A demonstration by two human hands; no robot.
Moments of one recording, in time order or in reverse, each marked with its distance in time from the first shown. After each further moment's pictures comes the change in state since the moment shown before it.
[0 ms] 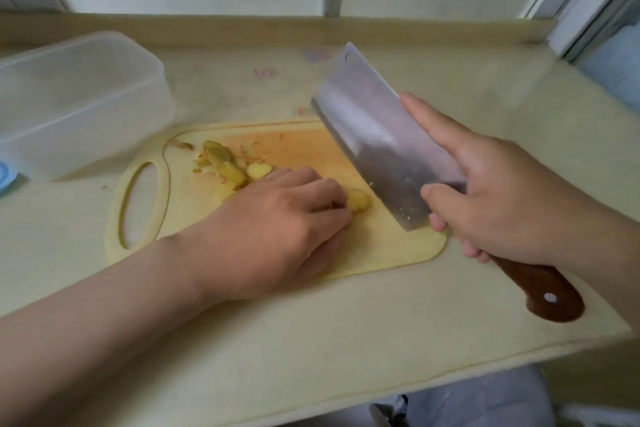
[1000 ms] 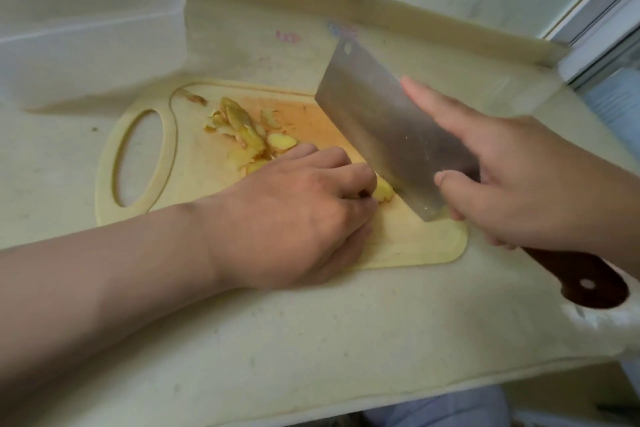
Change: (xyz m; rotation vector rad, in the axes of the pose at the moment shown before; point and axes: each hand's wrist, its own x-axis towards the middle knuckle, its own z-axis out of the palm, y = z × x) left_hand -0.007 0.000 0.008 0.009 0.025 -0.045; right_hand 0.018 -0.037 0.002 -0.433 -0.093 -0.076
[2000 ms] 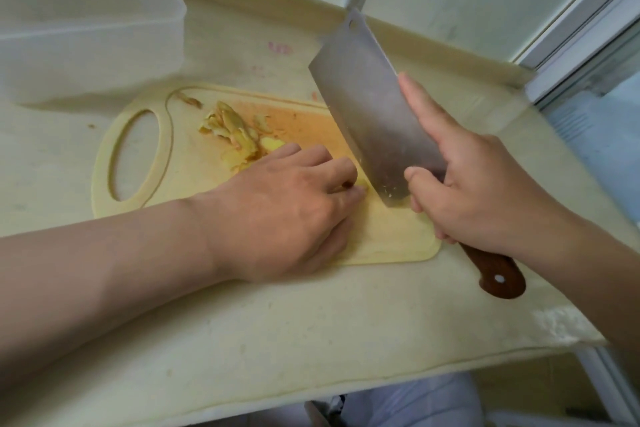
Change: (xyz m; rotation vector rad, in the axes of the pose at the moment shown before) left_hand 0.000 0.001 0.000 0.074 -0.018 -0.061; right_hand -0.001 0.003 0.017 0.082 0.181 -0.013
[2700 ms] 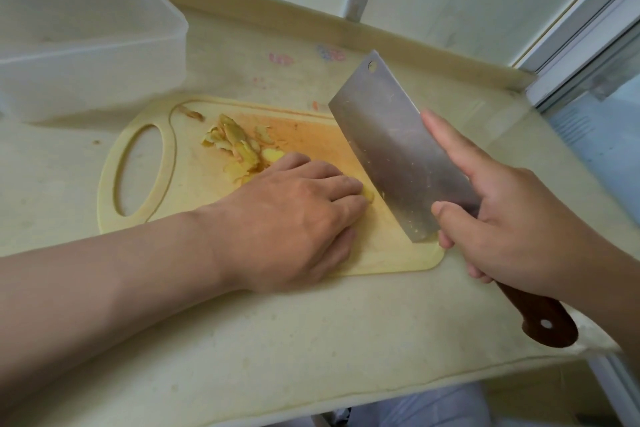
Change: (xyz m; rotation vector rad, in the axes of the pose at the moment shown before) left_hand 0.002 0.000 -0.003 -0.062 -0.130 -0.040; right_hand -0.028 0.002 -0.013 0.123 -0.095 0.146
